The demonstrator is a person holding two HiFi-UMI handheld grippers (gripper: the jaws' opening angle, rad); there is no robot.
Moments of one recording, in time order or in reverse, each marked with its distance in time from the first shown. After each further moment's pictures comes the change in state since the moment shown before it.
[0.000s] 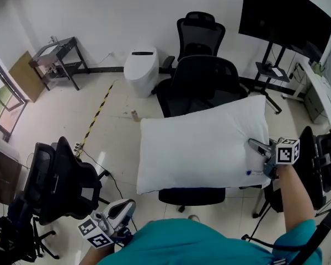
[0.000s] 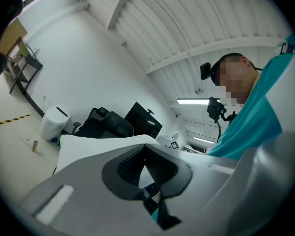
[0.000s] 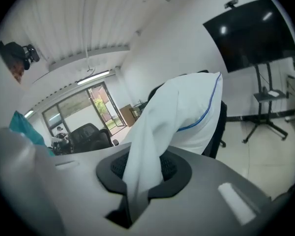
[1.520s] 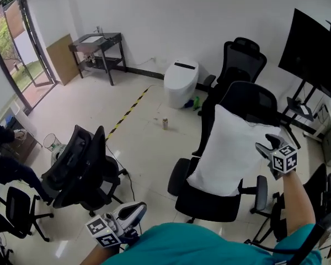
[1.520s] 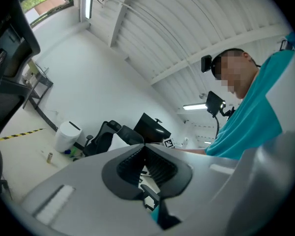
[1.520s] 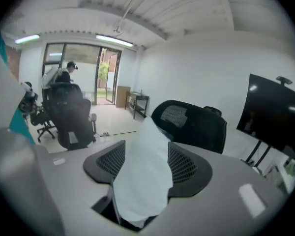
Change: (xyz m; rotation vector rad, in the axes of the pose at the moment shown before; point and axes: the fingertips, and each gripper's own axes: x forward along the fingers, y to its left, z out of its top) left arm -0.082 0.013 0.039 0.039 -0.111 0.114; right arm 0.118 0.035 0.085 -0.571 0.100 -0.258
